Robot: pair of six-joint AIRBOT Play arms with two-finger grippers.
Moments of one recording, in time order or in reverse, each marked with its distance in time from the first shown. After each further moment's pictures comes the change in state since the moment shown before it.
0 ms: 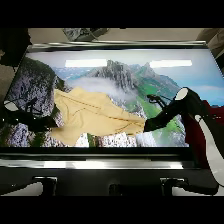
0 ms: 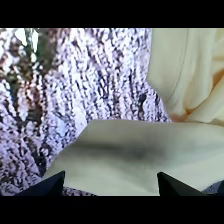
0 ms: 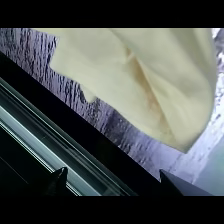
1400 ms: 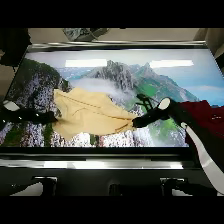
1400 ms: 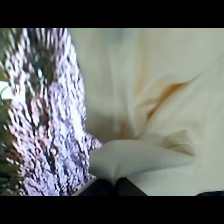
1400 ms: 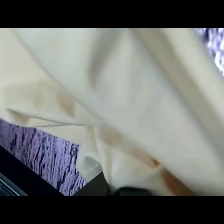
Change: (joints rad) left arm -0.043 0.058 0.056 -0.132 0.120 0.100; right arm 0.179 0.028 -0.054 0.065 -0.391 0.080
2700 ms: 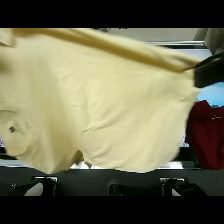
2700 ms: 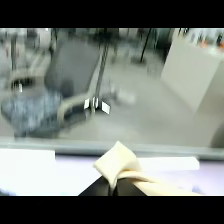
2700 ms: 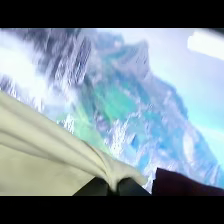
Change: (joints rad) left arm -0.011 0.178 0.917 0.025 0.064 -0.185; right arm 0.001 0.385 0.719 -0.601 0.356 0.285
